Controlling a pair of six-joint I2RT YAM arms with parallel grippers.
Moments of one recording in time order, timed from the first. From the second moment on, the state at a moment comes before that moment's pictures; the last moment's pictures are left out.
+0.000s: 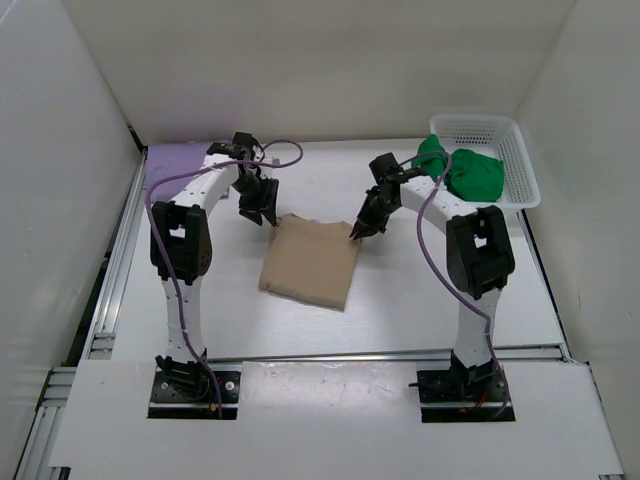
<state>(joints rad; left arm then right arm) -0.24 2.14 1.88 -1.10 0.33 0.00 0.44 1.97 1.53 -0.77 -0.33 0.82</state>
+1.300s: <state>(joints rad) -0.24 2.24 1.94 -0.89 0.27 0.00 0.45 2.23 1.80 -0.71 -0.26 0.70</state>
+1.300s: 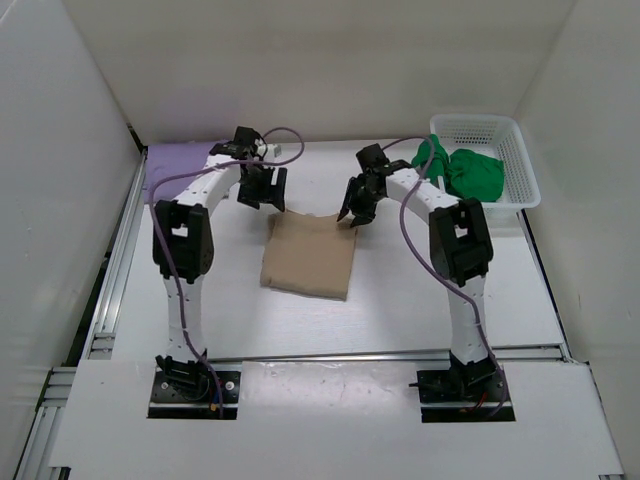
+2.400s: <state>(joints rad) -0.18 2.24 1.56 -0.93 0.77 -0.02 0.44 2.05 1.38 -0.60 -0.49 0.73</state>
